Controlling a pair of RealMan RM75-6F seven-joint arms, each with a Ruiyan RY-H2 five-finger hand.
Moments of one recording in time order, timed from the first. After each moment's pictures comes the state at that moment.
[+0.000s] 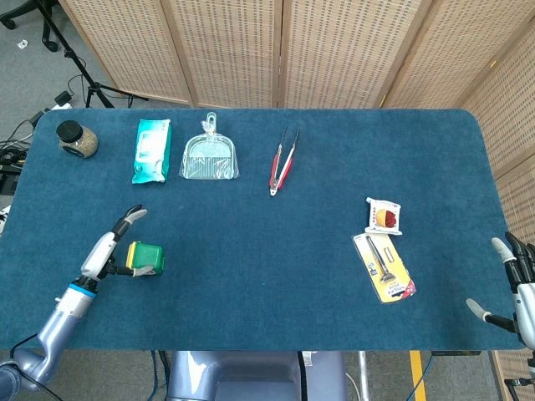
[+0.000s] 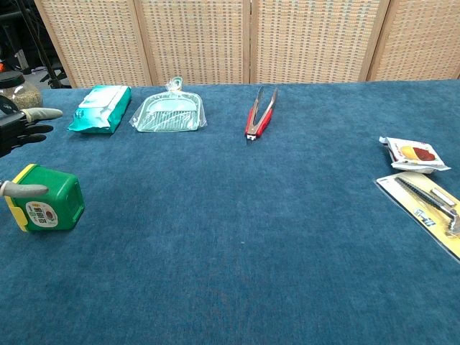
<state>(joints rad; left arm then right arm) -0.43 -1.58 0.01 -0.97 1.59 1.30 -1.00 0.02 -1.05 0.07 -1.56 -1.58 1.61 0.24</state>
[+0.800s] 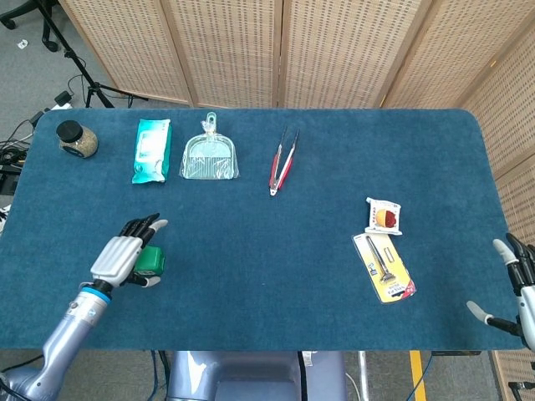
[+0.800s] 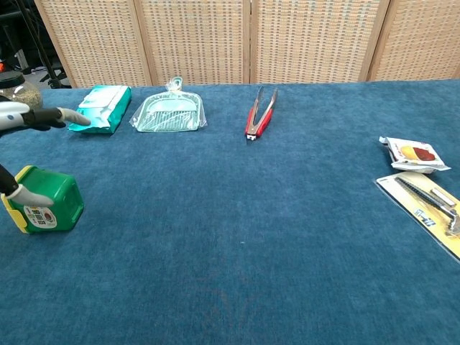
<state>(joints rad) -0.55 -1.23 -0.05 -1.89 1.06 1.08 0.26 0.01 -1.03 0.06 -1.56 -1.61 1.63 0.30</state>
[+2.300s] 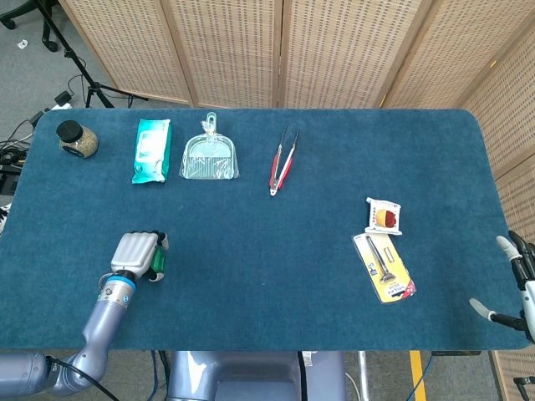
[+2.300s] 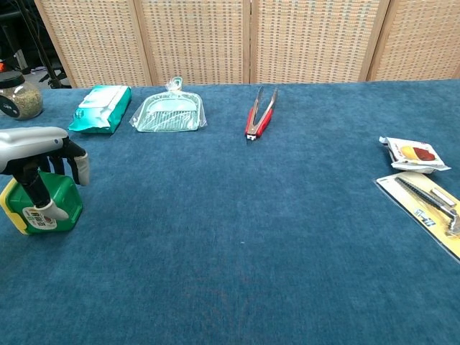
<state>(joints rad) -0.73 -1.40 -0.09 -1.85 0.57 1.20 0.69 0.03 -1.02 0.06 -1.54 -1.56 1.57 0.39</state>
